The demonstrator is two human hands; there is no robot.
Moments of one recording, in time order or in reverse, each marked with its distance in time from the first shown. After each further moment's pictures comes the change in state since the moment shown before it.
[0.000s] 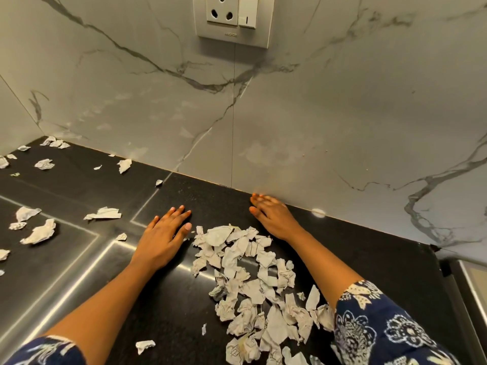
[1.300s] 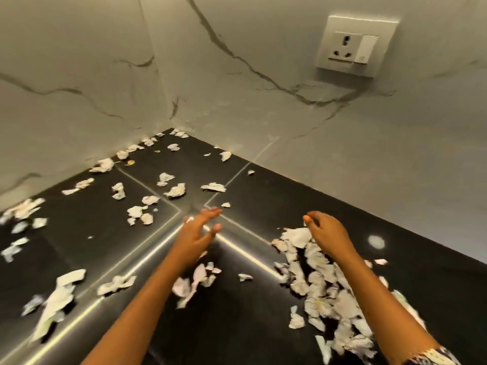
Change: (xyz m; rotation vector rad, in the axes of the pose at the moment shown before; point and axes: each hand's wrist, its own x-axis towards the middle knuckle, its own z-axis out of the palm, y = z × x) left_hand -0.169 -0.032 -0.092 -0.383 0.211 -0.138; right_hand -0.075 -0.125 0.013 0.056 0.123 0.156
